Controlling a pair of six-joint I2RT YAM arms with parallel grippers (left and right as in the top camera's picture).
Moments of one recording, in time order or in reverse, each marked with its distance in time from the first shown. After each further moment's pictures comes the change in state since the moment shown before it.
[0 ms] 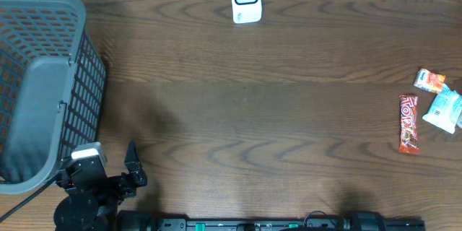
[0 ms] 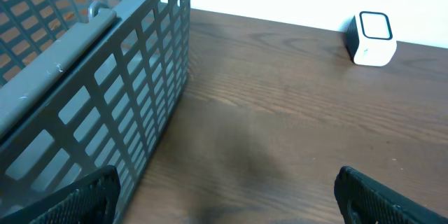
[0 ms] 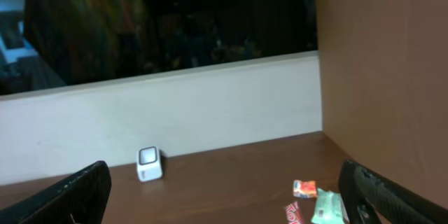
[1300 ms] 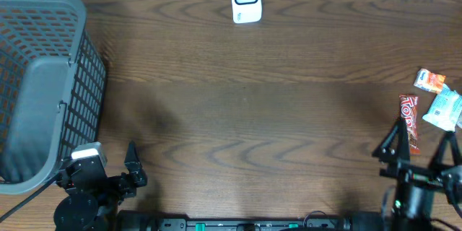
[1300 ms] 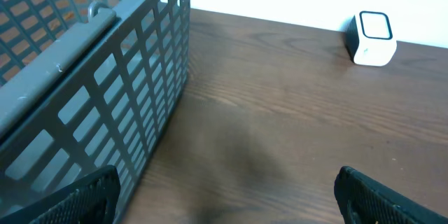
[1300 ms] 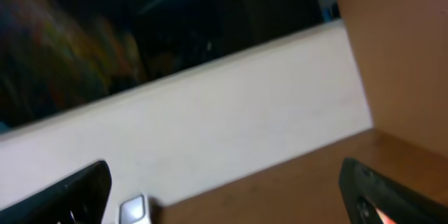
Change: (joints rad) left arm 0.000 0.000 0.000 0.000 0.000 0.000; right arm 0.000 -0.565 -1.849 1.439 0.069 0.175
